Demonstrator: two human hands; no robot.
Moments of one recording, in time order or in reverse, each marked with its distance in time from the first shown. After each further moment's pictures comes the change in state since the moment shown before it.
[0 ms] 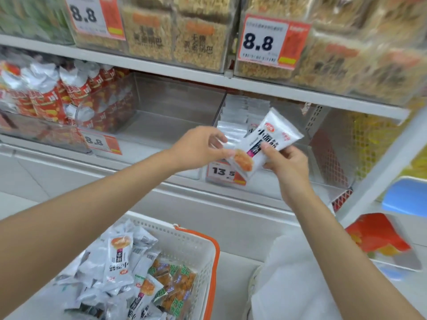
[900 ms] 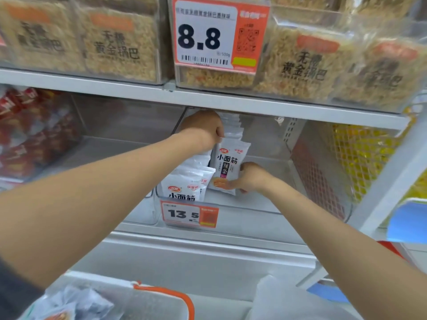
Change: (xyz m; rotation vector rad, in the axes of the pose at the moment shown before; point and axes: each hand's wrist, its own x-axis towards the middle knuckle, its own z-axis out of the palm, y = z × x) left_hand 0.178 0.024 0.047 0.558 0.034 0.038; right_hand 0.149 0.072 -0.021 -0.936 -0.400 0.221
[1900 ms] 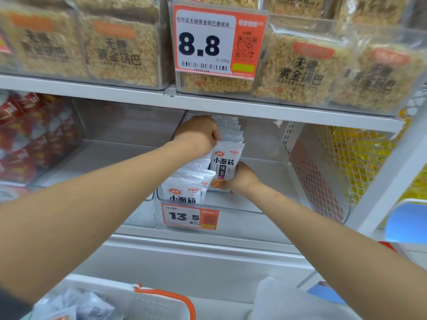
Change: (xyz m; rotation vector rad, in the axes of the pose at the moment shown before) left_hand -0.002 -0.010 0.005 -0.082 0.026 -0.018; right_hand 0.014 -0.006 0.022 0.121 0.090 0.077
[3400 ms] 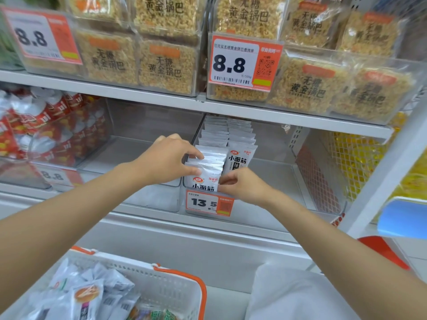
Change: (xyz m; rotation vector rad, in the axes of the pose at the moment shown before) left_hand -0.119 -0.063 -0.050 0.131 -0.012 0.201; right_hand -0.085 -0.036 0.001 0.022 -0.172 -0.321
